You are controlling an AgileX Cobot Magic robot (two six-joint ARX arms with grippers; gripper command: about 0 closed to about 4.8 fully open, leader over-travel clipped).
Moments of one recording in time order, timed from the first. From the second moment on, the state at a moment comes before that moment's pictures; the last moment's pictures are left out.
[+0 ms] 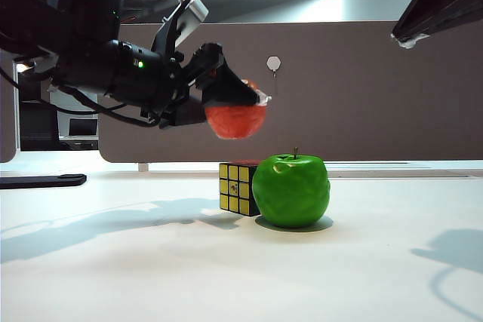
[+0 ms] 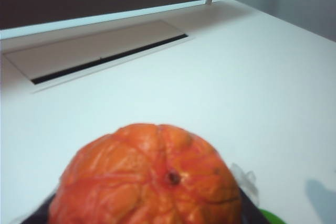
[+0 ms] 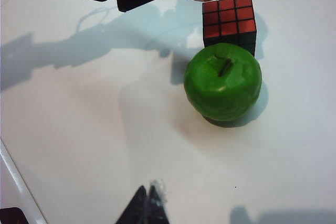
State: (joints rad) left arm -0.50 1.72 0.77 0.76 0.45 -0.08; right arm 0.47 0.77 0.68 -0.56 -0.40 0.00
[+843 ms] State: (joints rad) left arm -0.52 1.83 0.86 0.74 0.47 -0.08; right arm 0.47 0.77 0.68 -0.56 -0.39 0.00
